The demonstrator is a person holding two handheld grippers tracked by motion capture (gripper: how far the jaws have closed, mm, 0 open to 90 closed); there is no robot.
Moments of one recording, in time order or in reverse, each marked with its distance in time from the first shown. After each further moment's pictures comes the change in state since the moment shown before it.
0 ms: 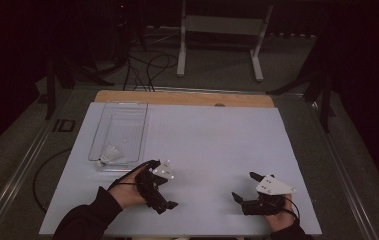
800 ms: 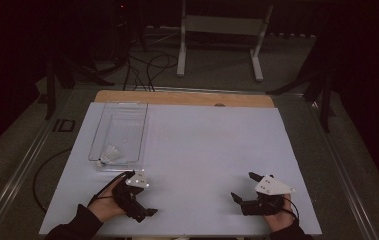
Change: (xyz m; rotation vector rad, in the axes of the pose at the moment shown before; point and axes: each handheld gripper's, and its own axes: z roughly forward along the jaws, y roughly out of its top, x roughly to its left) left arm 0.004 -0.074 -0.008 -0.046 0.053 -0.138; right arm 0.002 0.000 0.002 0.003 0.006 0.002
